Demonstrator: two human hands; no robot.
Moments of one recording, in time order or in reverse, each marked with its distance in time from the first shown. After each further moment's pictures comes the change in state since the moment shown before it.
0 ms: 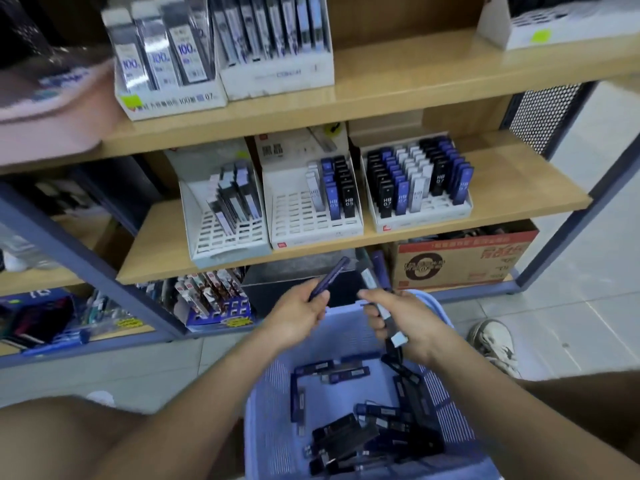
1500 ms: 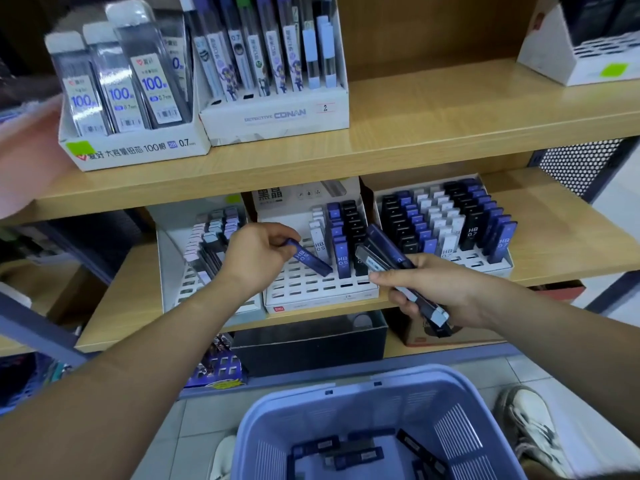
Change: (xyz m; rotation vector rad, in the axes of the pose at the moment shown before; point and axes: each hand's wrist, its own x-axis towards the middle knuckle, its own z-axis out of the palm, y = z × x) left_hand 0.132 0.061 -0.107 0.221 0.410 0.266; right_hand 0.066 -0.141 -0.002 -0.526 -0.122 -0.082
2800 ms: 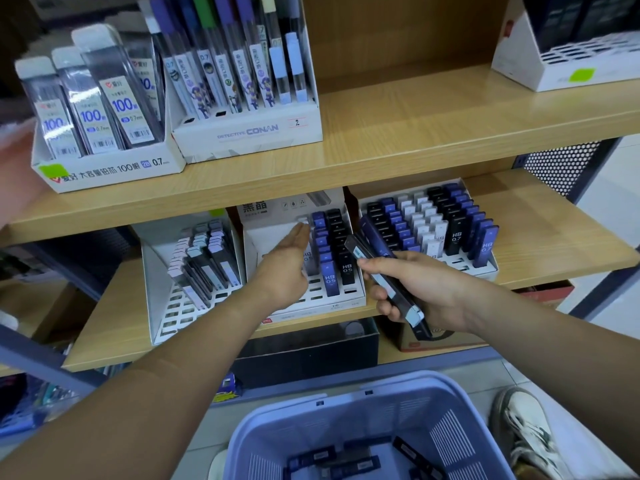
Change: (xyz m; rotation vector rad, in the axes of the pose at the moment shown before) left_hand 0.015 0.012 0.047 0.455 -0.288 0.150; right_hand -0.001 -0.007 -0.004 0.235 -0.013 -0.002
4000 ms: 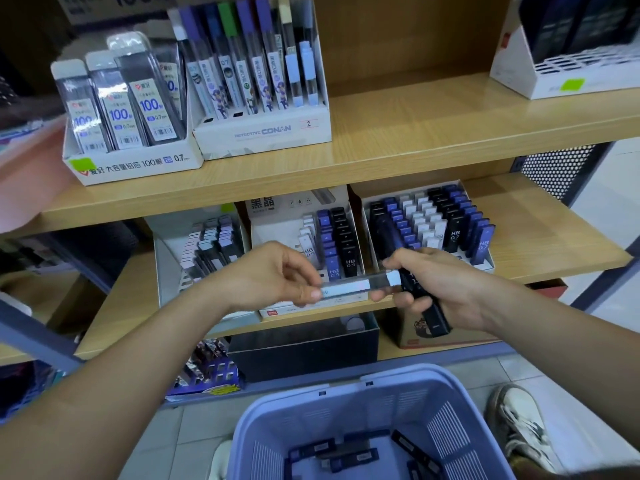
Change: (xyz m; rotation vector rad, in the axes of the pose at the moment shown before) left_hand -0.065 0.015 -0.063 -0.519 -0.303 -0.016; right_hand -0.027 -0.007 0.003 0.079 0.106 0.064
